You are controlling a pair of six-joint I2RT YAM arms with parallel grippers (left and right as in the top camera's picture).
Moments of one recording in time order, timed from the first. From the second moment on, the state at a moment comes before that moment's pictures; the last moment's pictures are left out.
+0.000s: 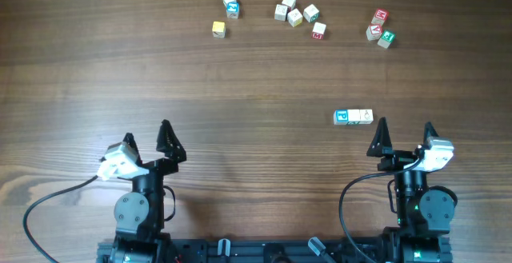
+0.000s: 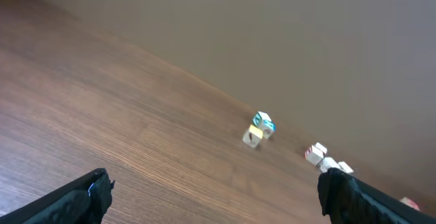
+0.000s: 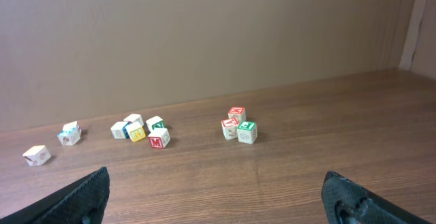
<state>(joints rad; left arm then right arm) -0.15 0.01 0.01 -0.05 -0.26 -0.49 -0.06 0.01 0.01 0.00 0.00 0.15</state>
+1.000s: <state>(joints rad) -0.13 0.01 0.01 -0.06 -0.16 -0.28 -0.06 0.01 0.01 0.00 0.00 0.15</state>
